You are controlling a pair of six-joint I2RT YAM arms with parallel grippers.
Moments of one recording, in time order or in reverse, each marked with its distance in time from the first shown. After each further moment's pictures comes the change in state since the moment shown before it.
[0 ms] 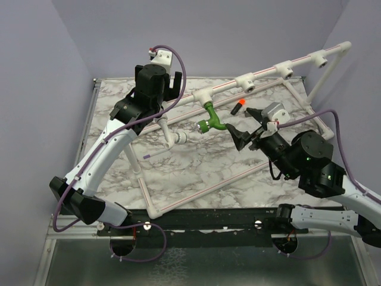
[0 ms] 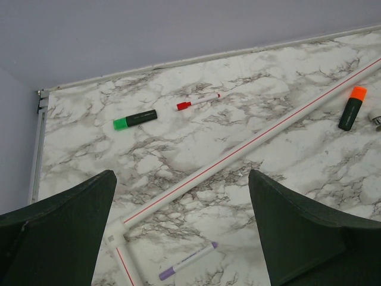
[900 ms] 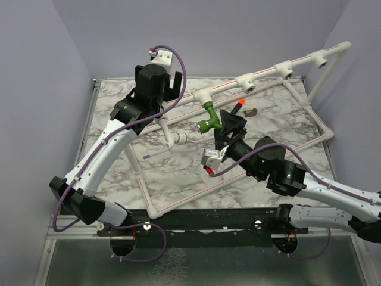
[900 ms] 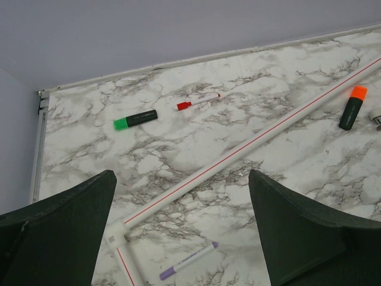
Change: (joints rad) left arm -0.002 0.000 0.000 0.000 -0.002 0.012; right arm 0.001 0.120 -0.151 0.069 -0.159 -1.082
